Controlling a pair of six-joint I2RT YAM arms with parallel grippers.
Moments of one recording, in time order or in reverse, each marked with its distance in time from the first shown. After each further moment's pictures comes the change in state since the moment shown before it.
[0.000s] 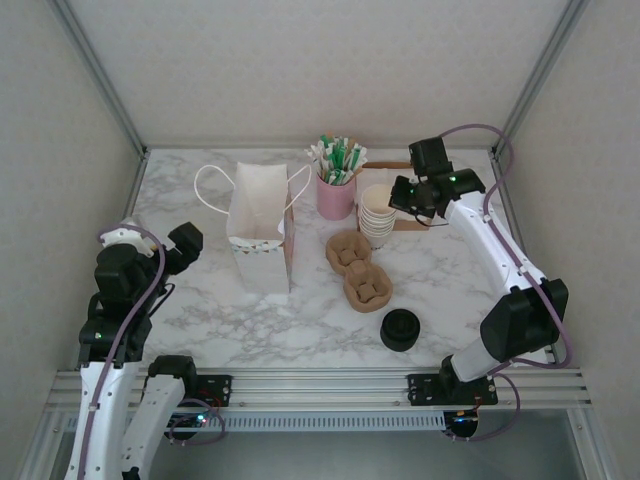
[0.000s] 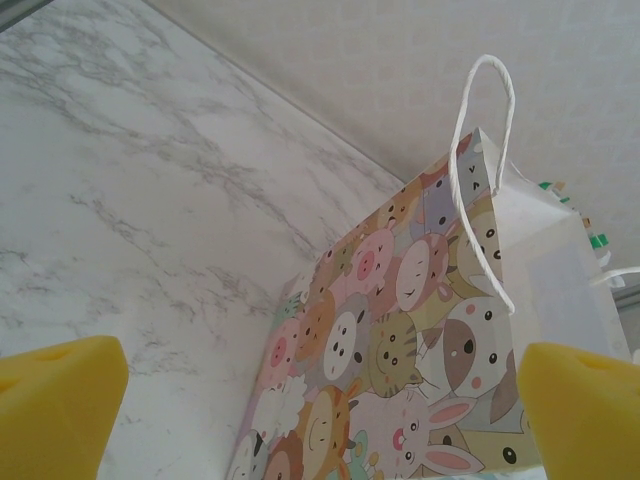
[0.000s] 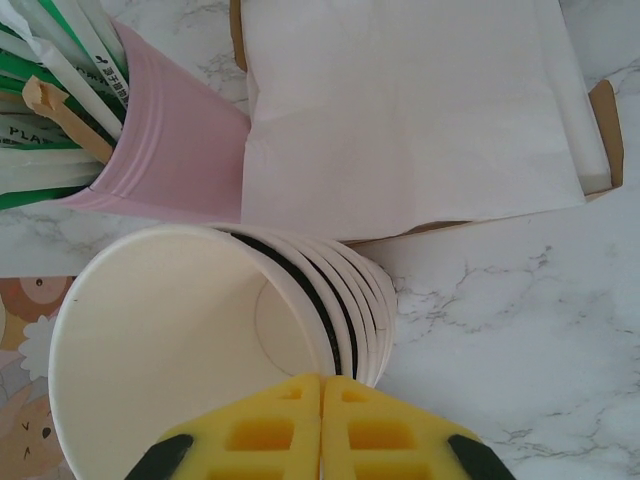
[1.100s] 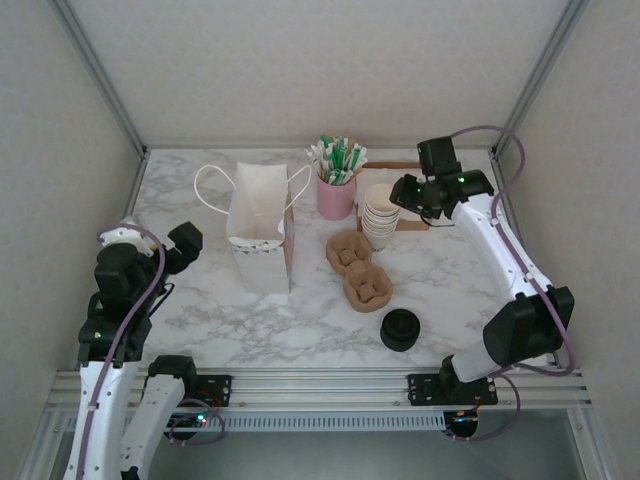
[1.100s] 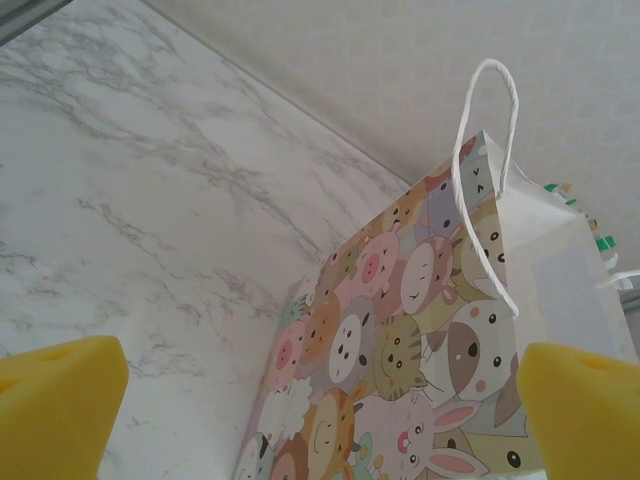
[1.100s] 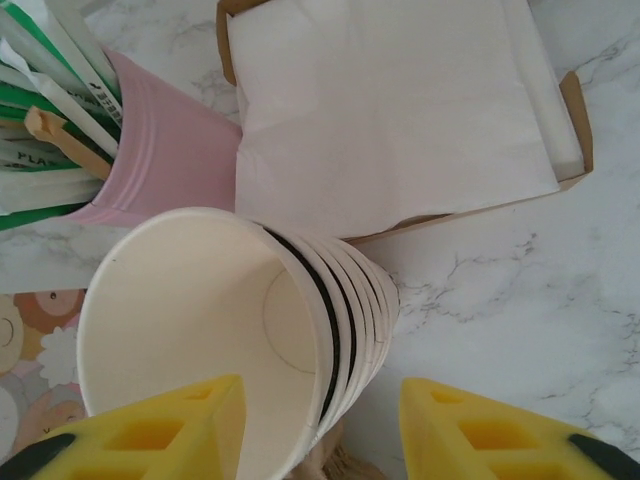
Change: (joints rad) left arm -0.005 0.005 0.008 -0.006 -0.018 0.008; right arm -0.026 -0.027 0.000 -0.022 -0.009 0.041
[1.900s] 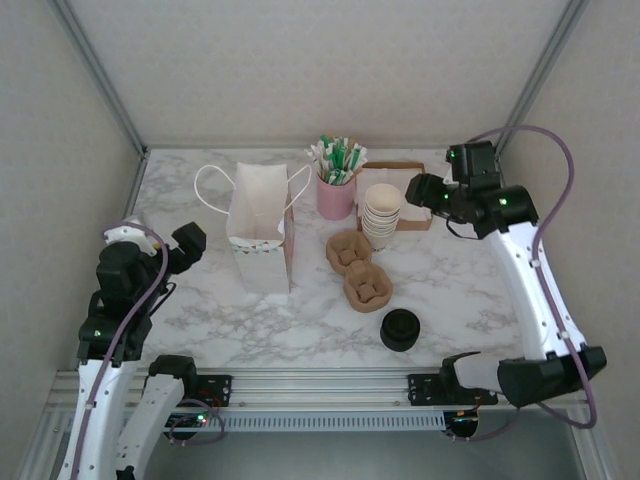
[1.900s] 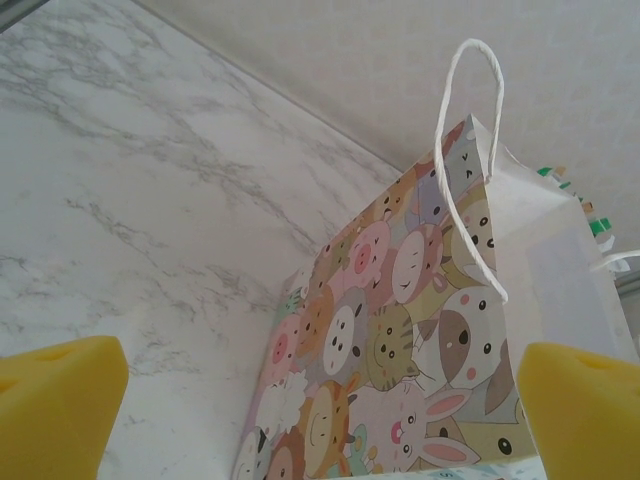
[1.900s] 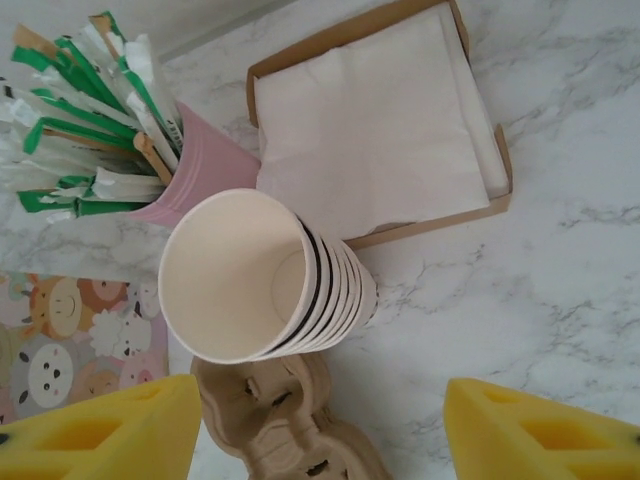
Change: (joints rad) left arm -0.032 0.008 0.005 0.000 -0.008 0.016; right arm -0.031 -0.175 0.058 -0.124 0.023 -0.037
